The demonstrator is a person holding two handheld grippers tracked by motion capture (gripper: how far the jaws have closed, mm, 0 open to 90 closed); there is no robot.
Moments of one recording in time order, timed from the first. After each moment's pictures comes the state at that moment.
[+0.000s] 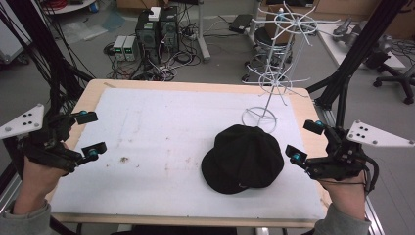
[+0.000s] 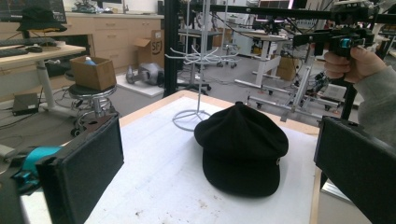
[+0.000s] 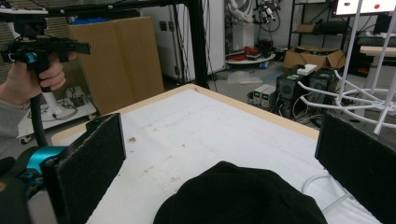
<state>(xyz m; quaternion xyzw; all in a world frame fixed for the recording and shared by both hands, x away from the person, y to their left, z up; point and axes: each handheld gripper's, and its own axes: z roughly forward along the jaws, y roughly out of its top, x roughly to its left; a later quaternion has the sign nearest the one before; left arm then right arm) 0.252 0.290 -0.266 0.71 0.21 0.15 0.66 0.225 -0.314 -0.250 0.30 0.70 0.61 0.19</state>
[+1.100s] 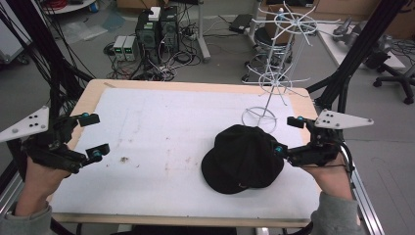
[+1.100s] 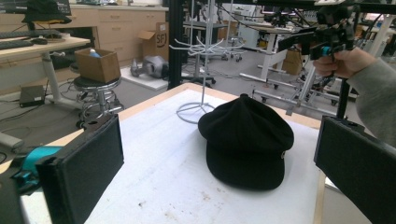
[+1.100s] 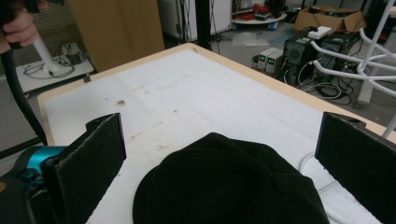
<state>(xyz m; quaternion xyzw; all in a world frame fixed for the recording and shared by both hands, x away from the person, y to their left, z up) 0.251 0.286 -0.271 0.72 0.22 0.15 0.64 0.271 -0.296 -0.269 0.30 0.77 0.55 0.16</state>
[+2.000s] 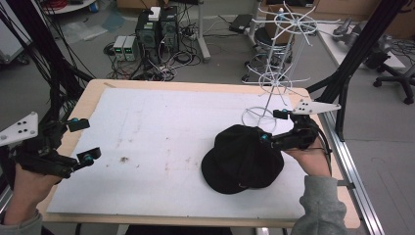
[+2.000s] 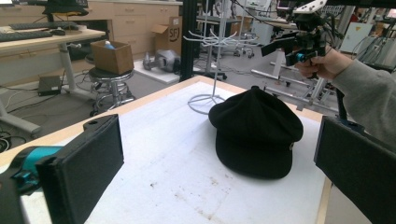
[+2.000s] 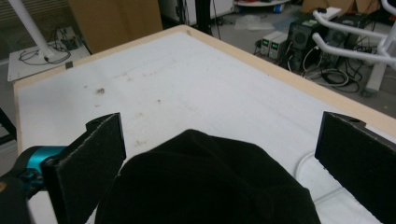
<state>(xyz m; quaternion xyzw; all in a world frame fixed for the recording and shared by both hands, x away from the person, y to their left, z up) 0.239 0.302 -0.276 0.71 0.25 0.17 0.63 0.327 -0.283 -0.297 0.30 0.78 0.52 0.15</state>
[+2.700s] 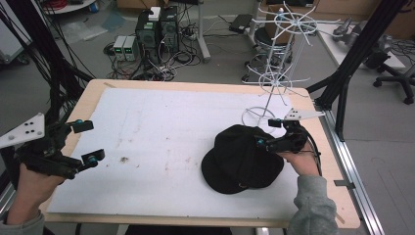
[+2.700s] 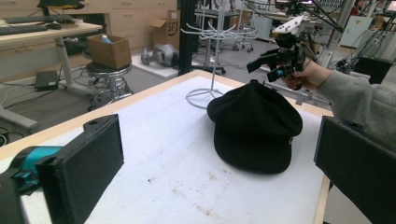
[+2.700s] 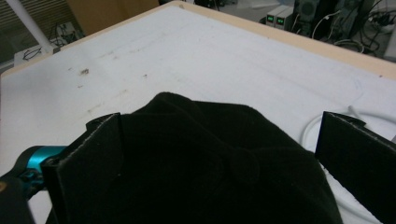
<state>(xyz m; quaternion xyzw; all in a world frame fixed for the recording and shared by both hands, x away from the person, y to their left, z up) 0.241 0.296 -0.280 0.72 0.25 0.16 0.62 0.354 -0.291 -0.356 0.33 0.79 0.51 0.11</state>
